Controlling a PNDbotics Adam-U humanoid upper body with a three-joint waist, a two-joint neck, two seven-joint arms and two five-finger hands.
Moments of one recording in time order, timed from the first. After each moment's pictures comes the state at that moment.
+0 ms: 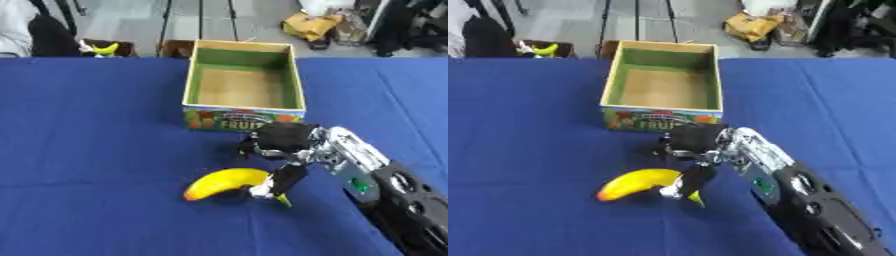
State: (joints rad) left arm -0.19 0.19 0.19 -1.98 -0.20 -0.22 0.38; right arm -0.58 -0.52 0.33 -1.56 0.90 -0.41 0.58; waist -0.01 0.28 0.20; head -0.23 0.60
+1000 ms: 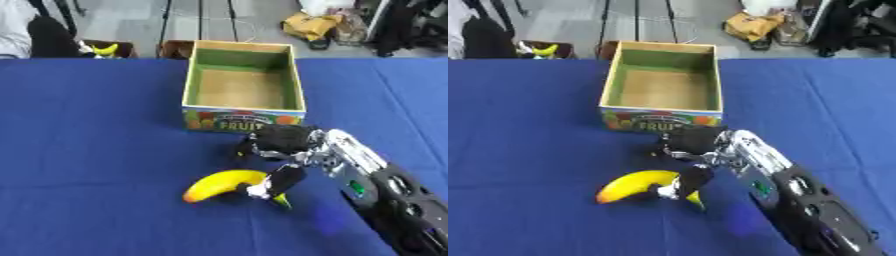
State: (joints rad) left arm -0.19 0.18 0.19 -1.98 -0.20 -0.22 0.38; right arm -0.58 -0.51 0.32 -1.55 0.88 -0.40 0.58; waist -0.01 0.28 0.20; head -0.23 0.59
